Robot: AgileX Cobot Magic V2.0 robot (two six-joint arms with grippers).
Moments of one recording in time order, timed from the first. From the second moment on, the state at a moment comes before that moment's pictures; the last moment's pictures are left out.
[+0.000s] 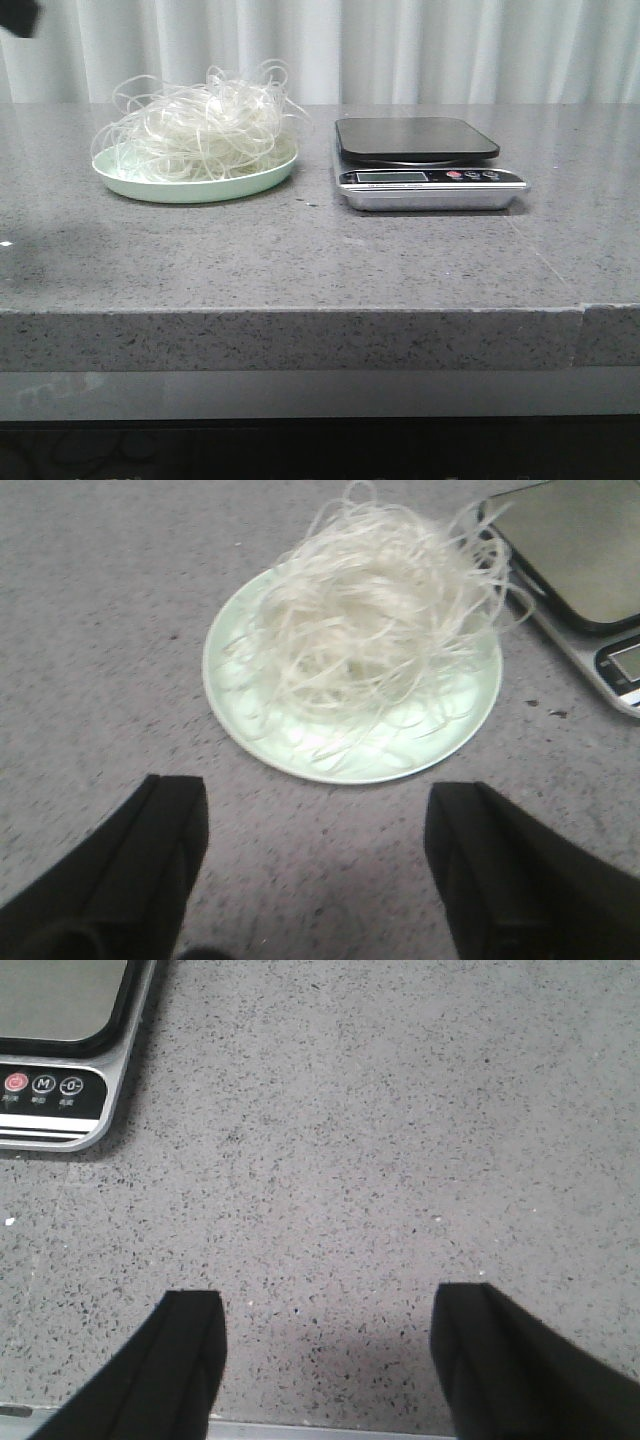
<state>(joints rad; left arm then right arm) -0.39 1.11 -0.87 -0.09 0.41 0.11 0.00 0.77 -0.67 0.01 0.64 -0.01</state>
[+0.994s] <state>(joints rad) -0.52 1.76 -1.31 0.18 0.36 0.11 0.00 0.77 -0.67 0.01 0.64 -0.01</state>
